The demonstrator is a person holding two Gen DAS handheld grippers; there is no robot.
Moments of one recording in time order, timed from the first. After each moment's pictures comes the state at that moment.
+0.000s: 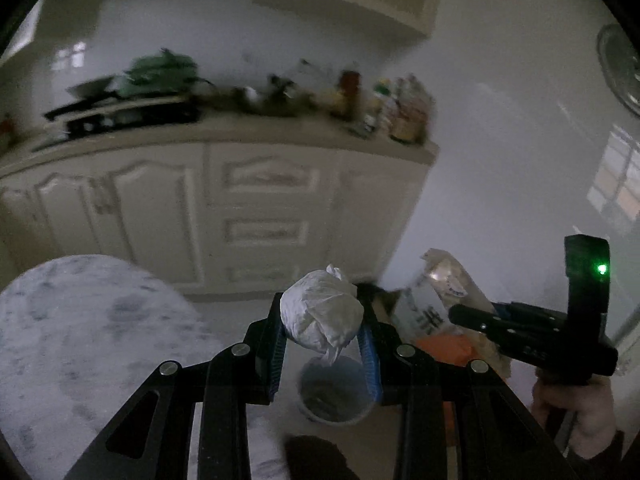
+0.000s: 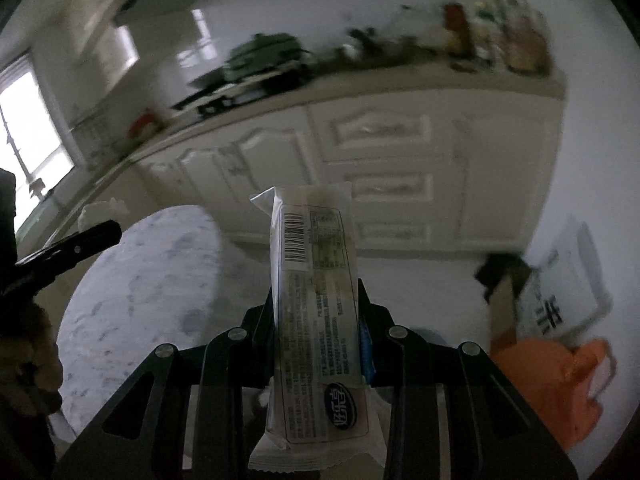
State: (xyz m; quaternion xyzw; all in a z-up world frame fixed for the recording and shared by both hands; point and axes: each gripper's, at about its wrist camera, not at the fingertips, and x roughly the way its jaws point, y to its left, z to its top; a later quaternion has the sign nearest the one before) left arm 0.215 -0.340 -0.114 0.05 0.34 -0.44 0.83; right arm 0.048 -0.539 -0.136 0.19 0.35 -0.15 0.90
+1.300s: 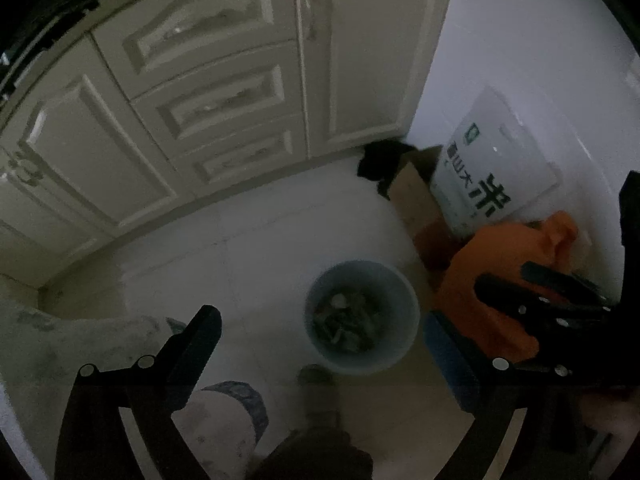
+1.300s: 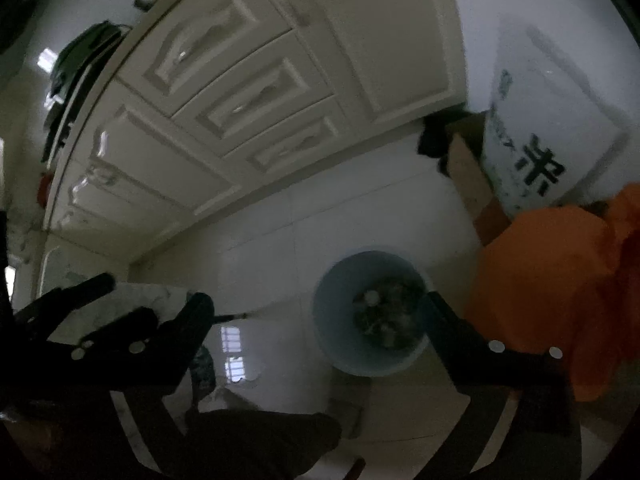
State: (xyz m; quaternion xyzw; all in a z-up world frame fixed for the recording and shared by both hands) left arm 0.305 -0.651 -0.299 0.26 0.50 -0.38 0.73; right arm 0.041 -0.693 -0.333 0.38 0.43 -0.27 0.77
